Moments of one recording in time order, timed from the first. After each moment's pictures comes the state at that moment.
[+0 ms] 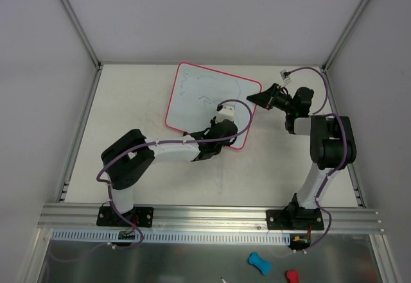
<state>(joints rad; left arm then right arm) -1.00 1.83 1.11 0.06 -0.56 -0.45 0.01 1.88 0.89 1.02 -1.02 0.91</state>
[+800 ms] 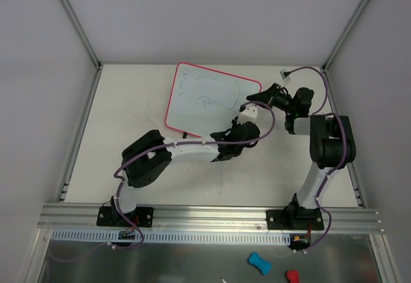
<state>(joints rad) -1.11 2.01 1.37 0.01 -0.61 -0.44 0.01 1.89 0.89 1.06 -1.03 0.90</state>
